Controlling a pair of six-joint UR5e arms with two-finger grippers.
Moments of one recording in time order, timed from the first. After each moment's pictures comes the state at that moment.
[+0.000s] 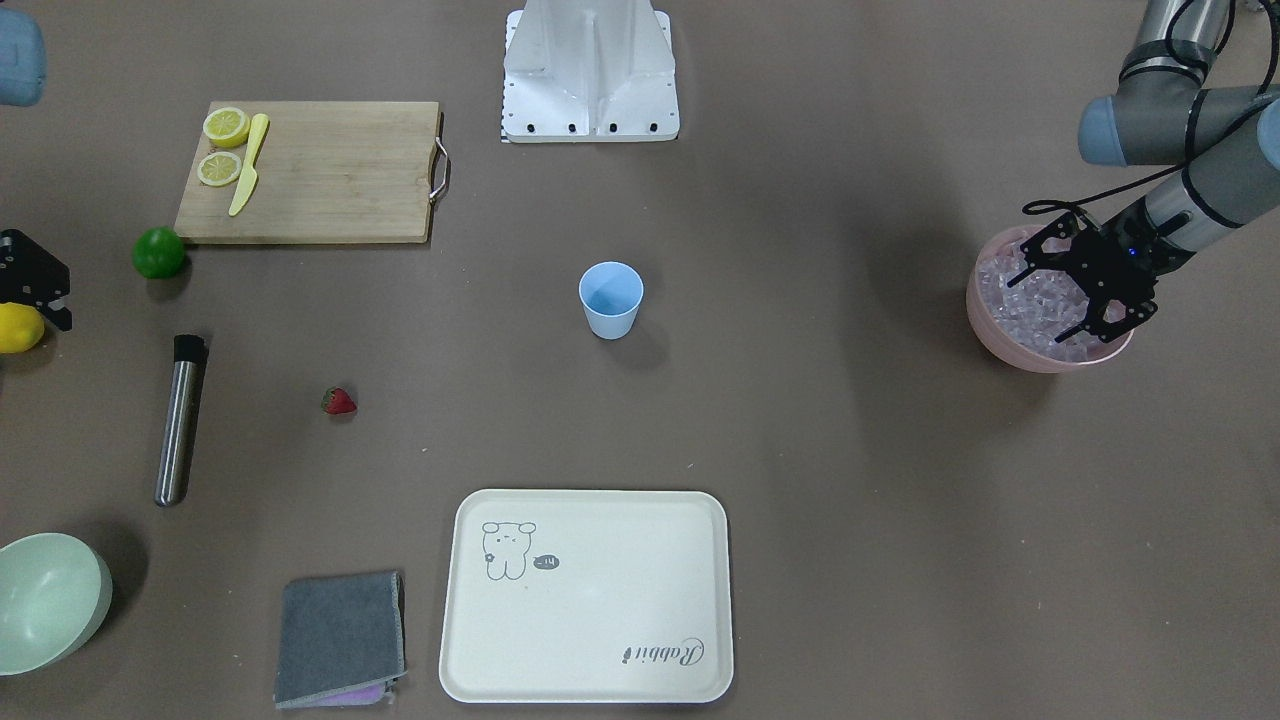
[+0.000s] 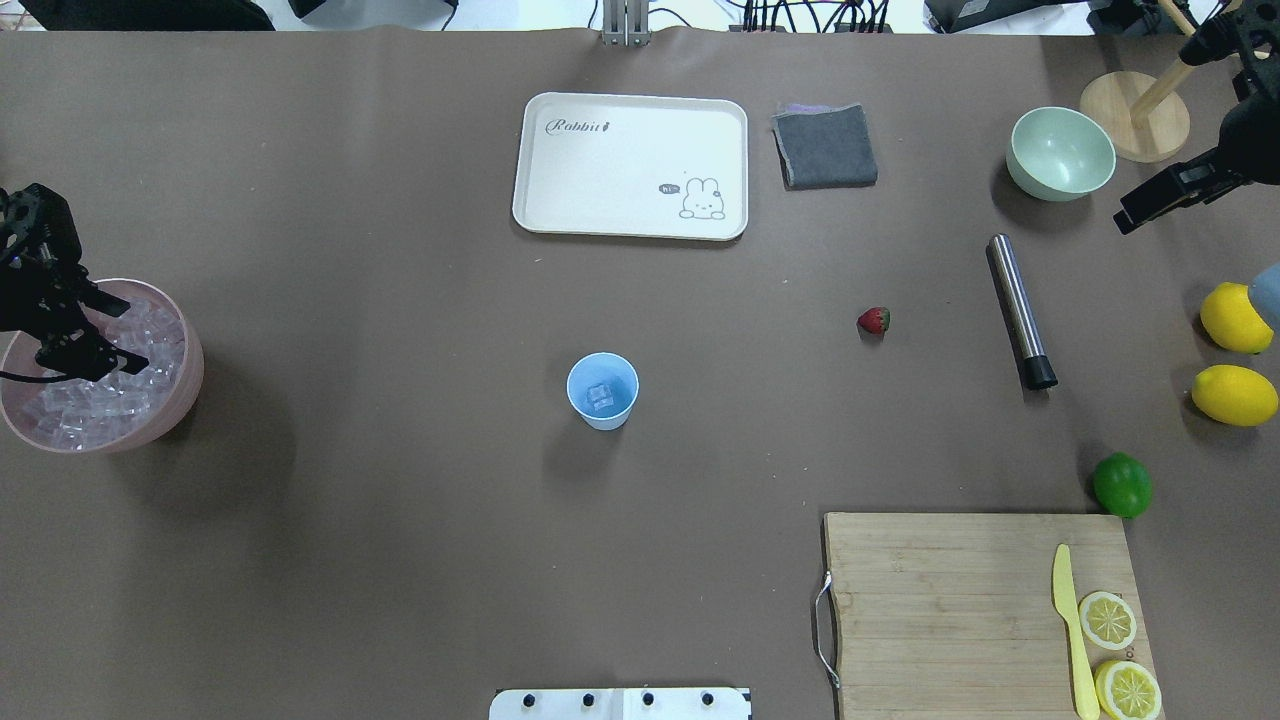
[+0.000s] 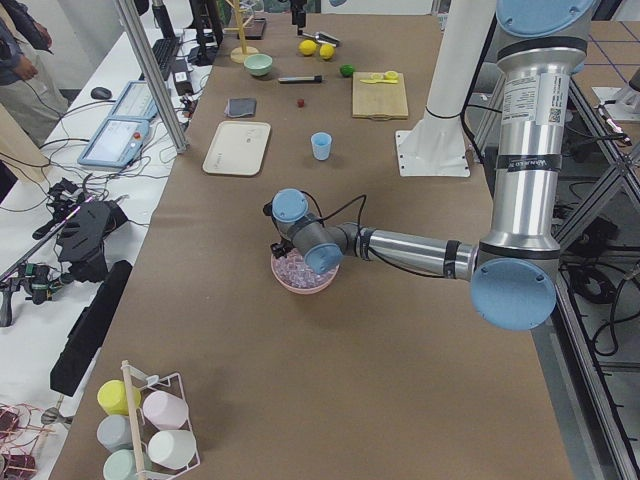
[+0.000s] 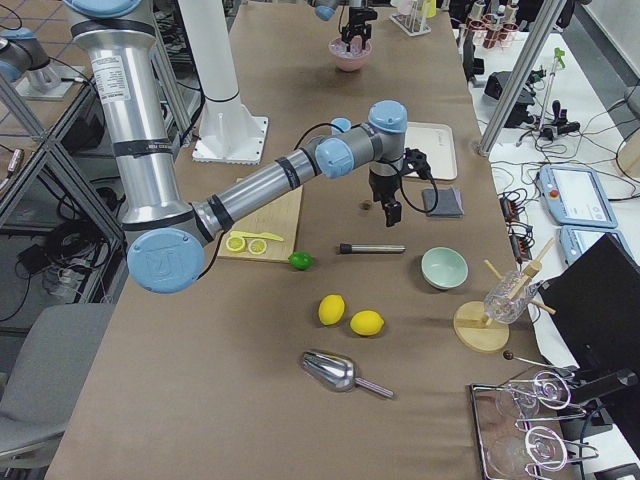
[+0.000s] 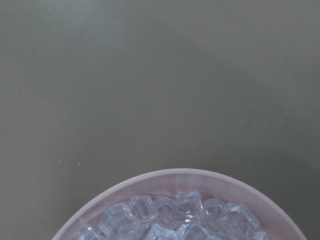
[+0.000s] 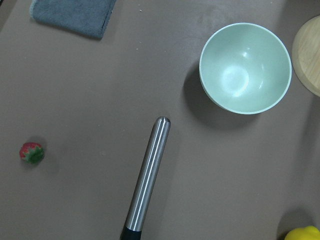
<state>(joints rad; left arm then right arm) -1.04 -1.58 -1.62 -2.30 -2.39 0.09 1.19 -1.39 1.91 -1.62 2.20 0.24</state>
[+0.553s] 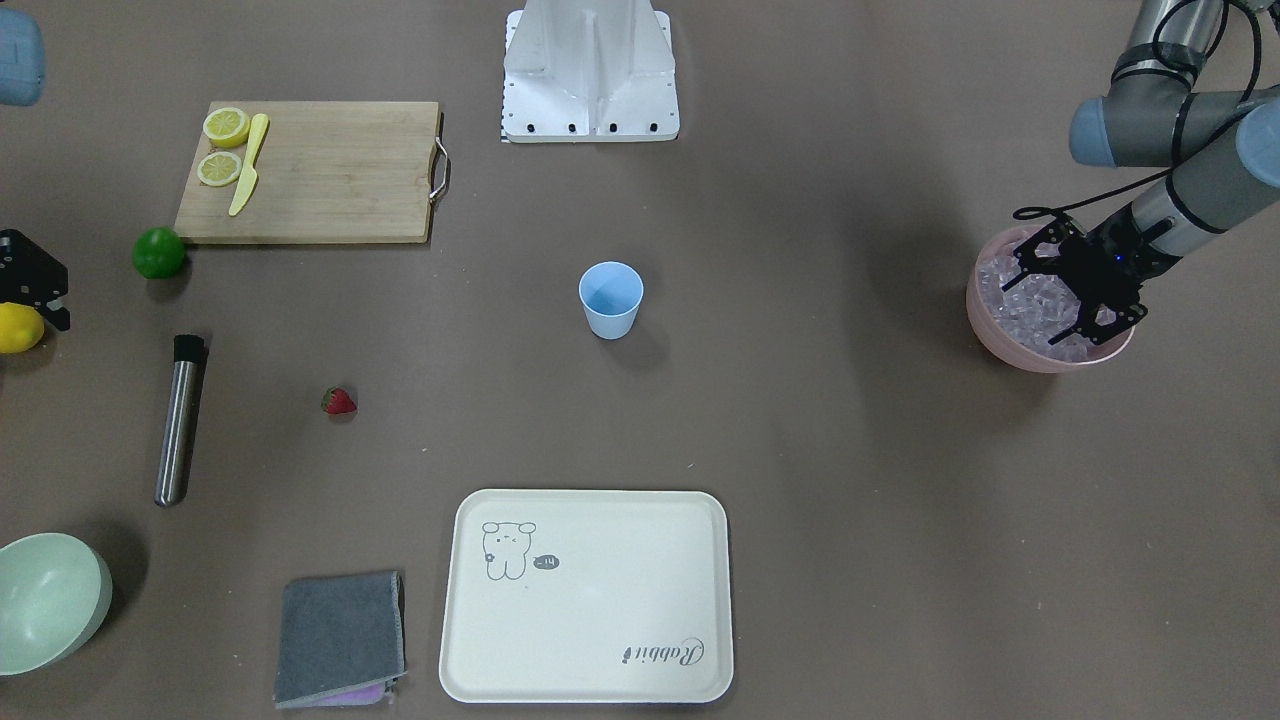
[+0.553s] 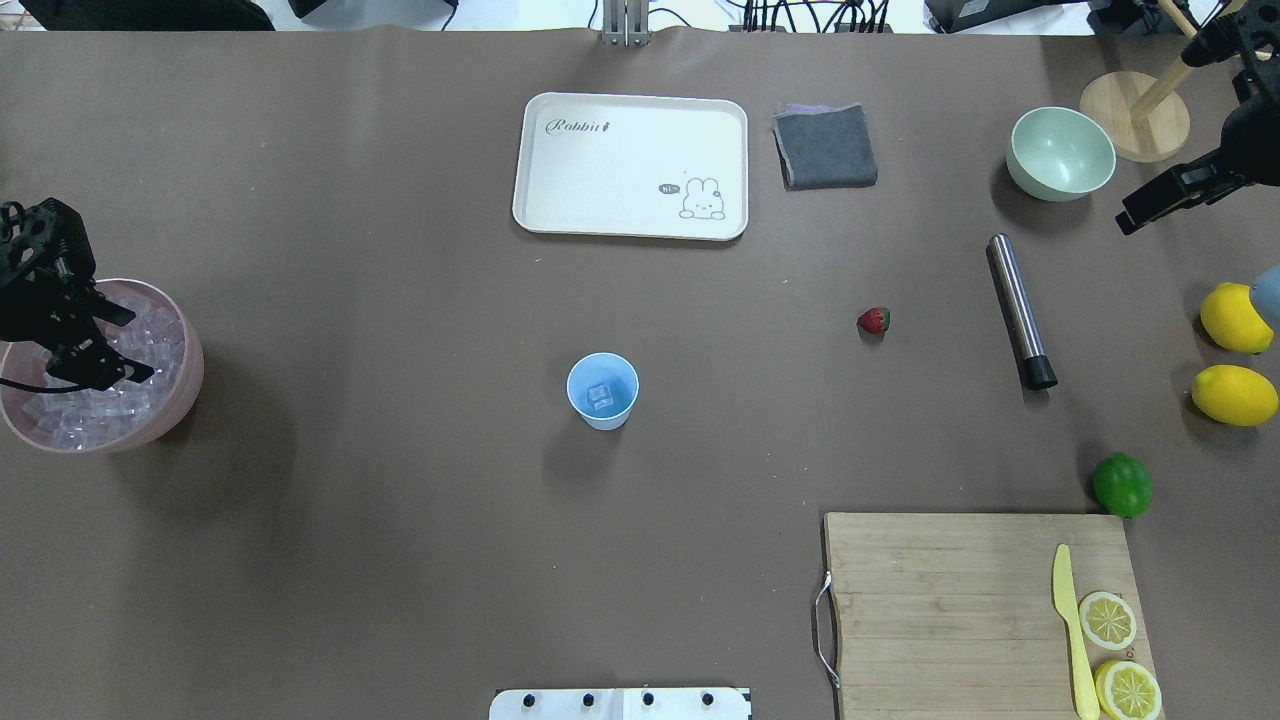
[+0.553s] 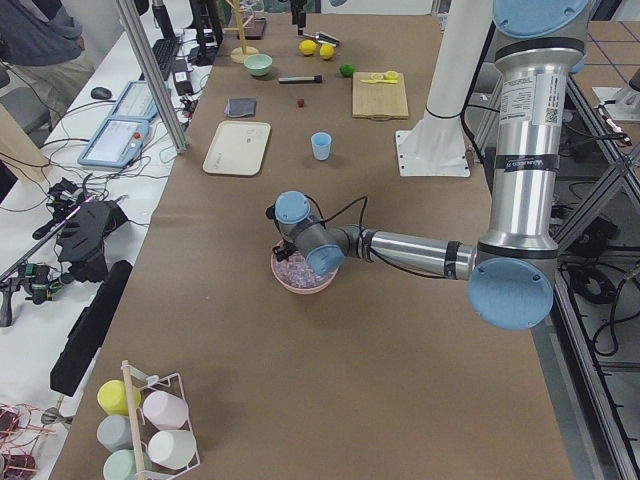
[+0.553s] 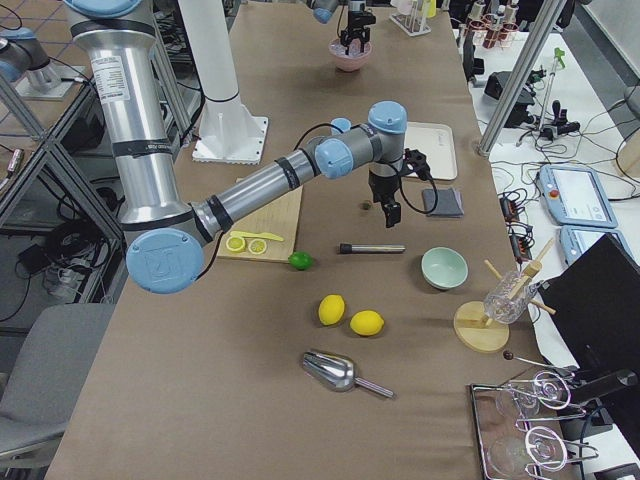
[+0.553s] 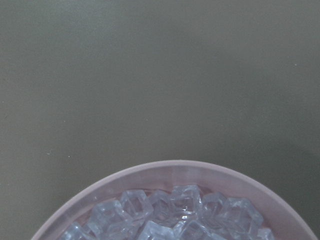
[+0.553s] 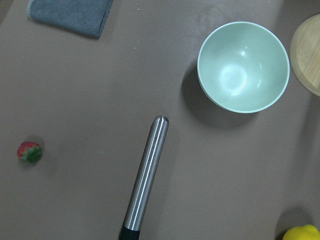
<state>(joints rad) -1.02 -1.58 -1.60 -2.30 -2.36 0.10 1.19 -1.39 1.91 -1.62 2.20 0.24</state>
